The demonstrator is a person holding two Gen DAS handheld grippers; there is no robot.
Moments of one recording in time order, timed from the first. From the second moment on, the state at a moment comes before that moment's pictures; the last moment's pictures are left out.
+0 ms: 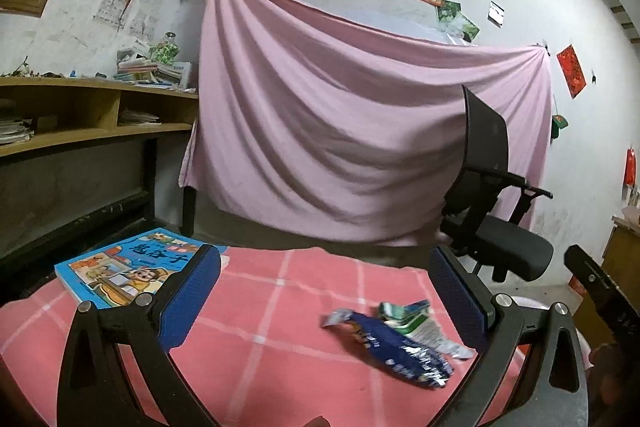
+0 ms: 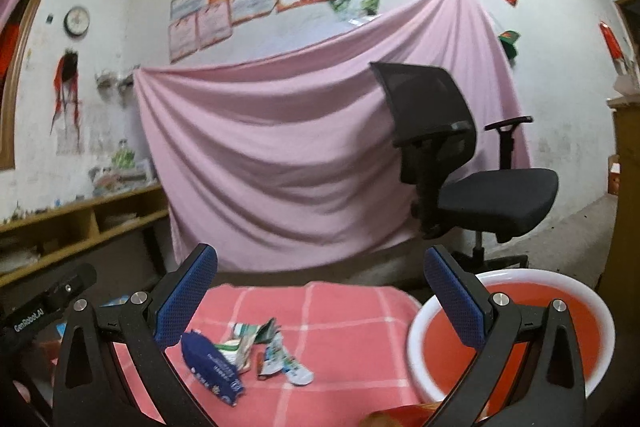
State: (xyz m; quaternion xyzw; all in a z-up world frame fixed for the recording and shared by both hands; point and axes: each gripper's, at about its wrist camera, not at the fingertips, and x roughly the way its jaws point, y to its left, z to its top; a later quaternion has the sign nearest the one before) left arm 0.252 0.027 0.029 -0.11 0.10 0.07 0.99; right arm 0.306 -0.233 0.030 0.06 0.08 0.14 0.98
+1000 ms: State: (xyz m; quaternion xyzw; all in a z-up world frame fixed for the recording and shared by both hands) left arm 0.327 0.003 -0.016 -0.21 0.34 -0.06 0.92; right arm 0.365 -0.209 -0.028 0.02 0.32 0.16 0.93
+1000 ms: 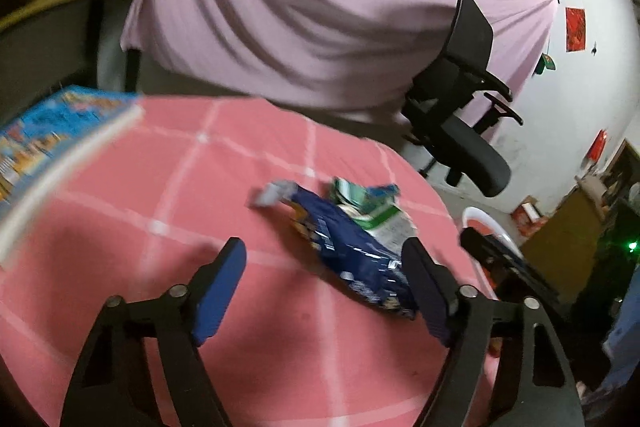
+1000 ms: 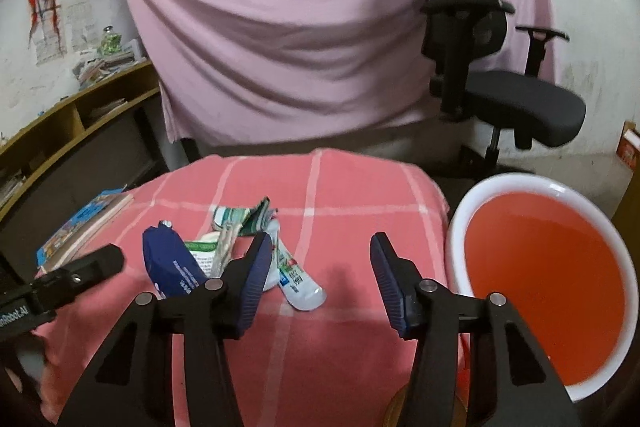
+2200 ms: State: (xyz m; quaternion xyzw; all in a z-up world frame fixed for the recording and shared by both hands) left arm 0.328 0.042 -0.019 -0.24 0.38 -0.03 0.89; right arm 0.394 -0.153 -0.054 -0.07 0.40 0.23 0.88
